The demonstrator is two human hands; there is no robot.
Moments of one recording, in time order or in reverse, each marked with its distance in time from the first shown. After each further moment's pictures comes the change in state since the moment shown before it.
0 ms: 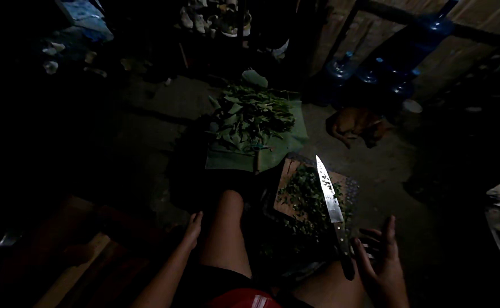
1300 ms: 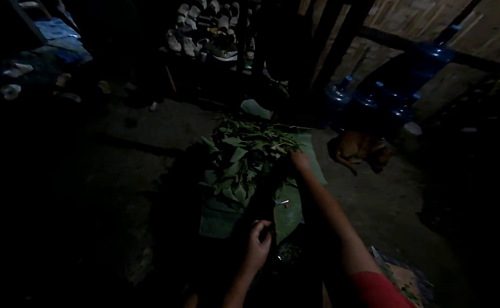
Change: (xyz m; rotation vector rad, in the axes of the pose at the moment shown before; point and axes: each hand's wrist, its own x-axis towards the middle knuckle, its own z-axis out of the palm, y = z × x) left_hand 0.094 0.201 0.145 0.079 -0.322 0.748; right_hand 0.483 -0.012 0.344 -0.534 -0.476 0.061
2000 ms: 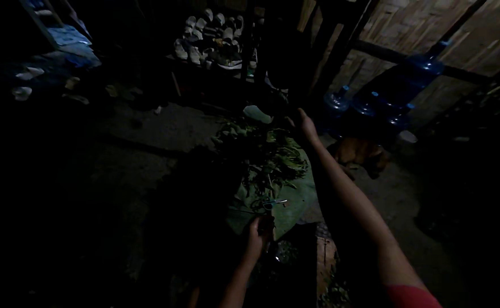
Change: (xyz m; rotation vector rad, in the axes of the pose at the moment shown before) left_hand -0.008 0.027 -0.011 -0.055 -0.037 -0.112; right_hand -0.046 -0.073 -0.132 0.444 0.251 -0.230
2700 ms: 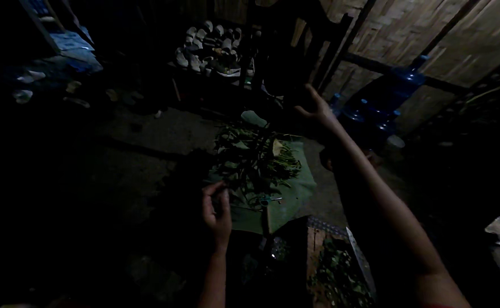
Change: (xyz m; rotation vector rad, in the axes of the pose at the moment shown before) left_hand -0.006 0.047 -0.069 -0.055 0.738 0.781; right_hand -0.070 -0.087 -0.087 0.170 -0.091 -0.322
